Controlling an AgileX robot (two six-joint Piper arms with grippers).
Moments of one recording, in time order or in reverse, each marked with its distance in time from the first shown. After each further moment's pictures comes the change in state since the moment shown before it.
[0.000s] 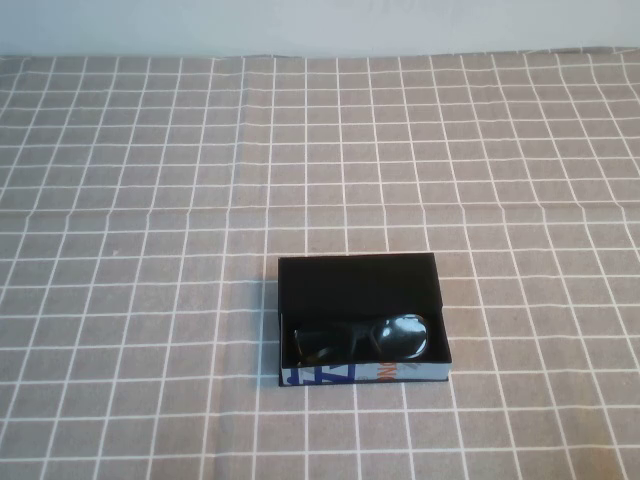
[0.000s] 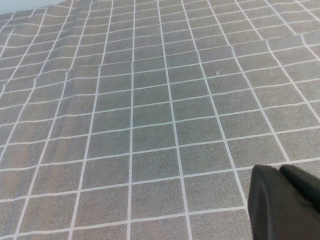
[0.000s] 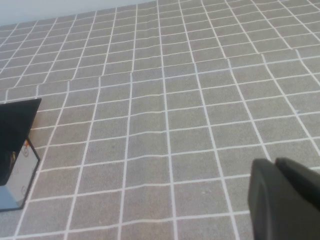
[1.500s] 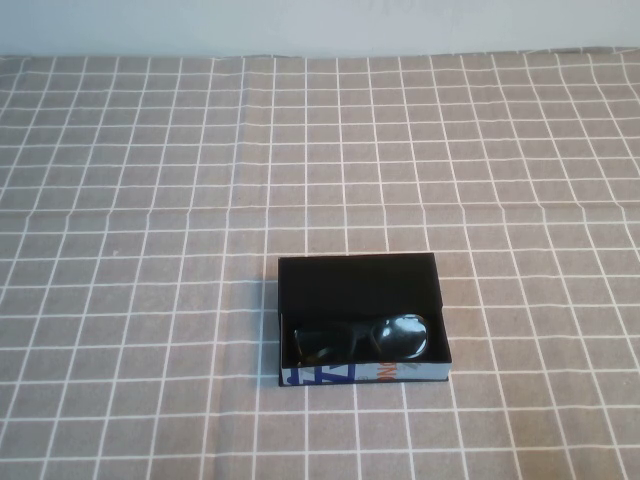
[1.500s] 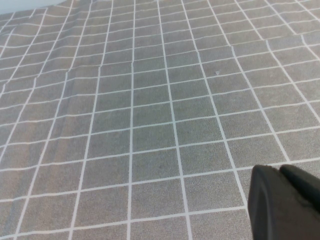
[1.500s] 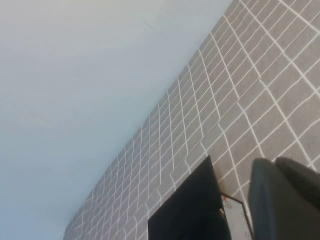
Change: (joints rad) right arm 0.000 0.000 0.000 0.864 -0.025 0.004; left arm 0.000 0.000 0.000 0.000 0.000 0.000
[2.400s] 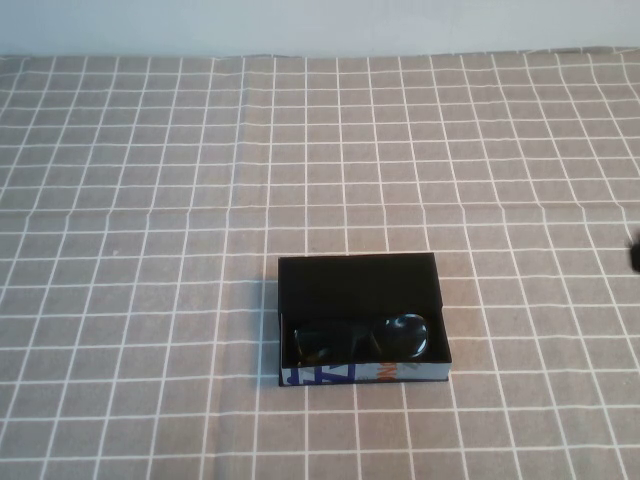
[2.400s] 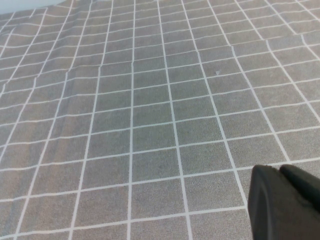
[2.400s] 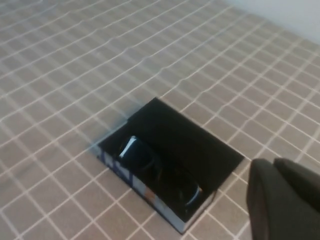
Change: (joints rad) right arm 0.000 0.763 -0.820 -0.174 0.646 -1.069; left arm 0.000 0.000 0.000 0.000 0.000 0.000
